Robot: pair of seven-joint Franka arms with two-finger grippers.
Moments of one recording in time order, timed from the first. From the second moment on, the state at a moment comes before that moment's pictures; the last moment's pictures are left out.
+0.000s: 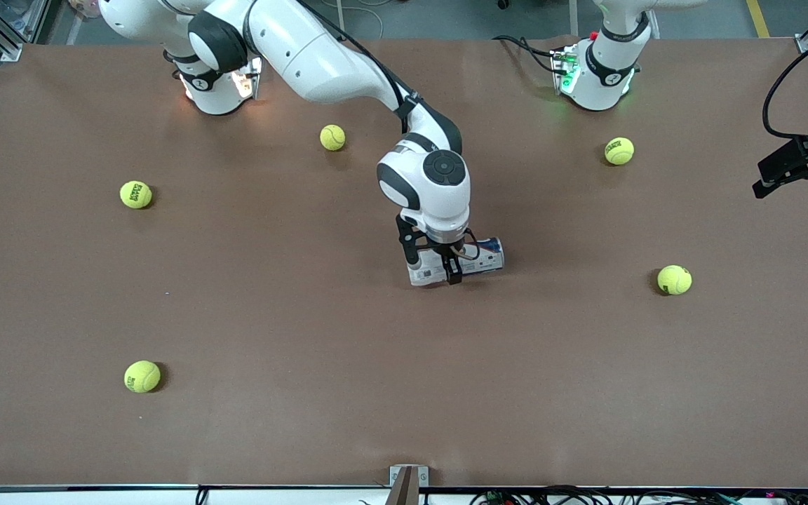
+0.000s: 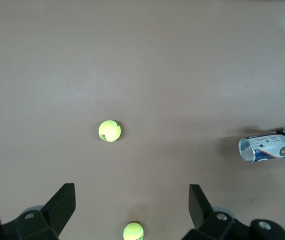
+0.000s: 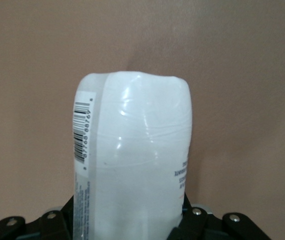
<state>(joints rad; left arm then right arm) -0.03 0.05 0.03 -1.43 -0.01 1.55 0.00 0.95 1.05 -0.14 -1.01 0.03 2.24 2.23</state>
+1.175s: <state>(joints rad) -0.07 0.31 -0.04 -1.47 -0.11 1.48 -0.16 0.99 1.14 -0.17 -0.94 -0.01 2.25 2.27</state>
